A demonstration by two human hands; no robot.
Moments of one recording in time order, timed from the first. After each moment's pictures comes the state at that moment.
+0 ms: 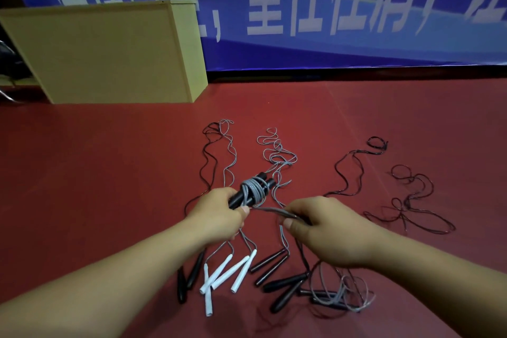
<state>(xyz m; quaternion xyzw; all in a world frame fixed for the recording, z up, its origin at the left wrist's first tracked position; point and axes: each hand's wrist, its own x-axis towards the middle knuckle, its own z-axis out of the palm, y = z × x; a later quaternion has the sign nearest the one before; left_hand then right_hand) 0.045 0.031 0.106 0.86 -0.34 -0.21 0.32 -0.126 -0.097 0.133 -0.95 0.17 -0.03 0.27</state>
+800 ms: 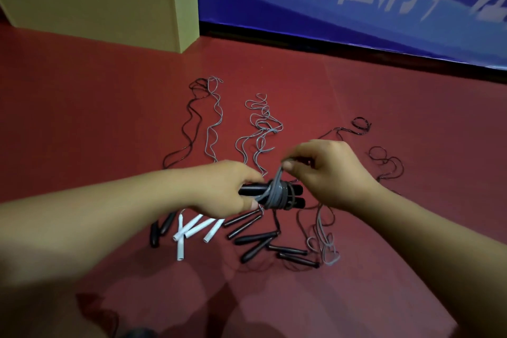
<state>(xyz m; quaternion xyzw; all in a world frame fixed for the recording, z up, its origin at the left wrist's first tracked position) 0.014 0.033 0.117 0.75 -0.59 -0.27 0.10 -0.132 -0.120 0.129 -0.96 0.17 -0.17 0.17</state>
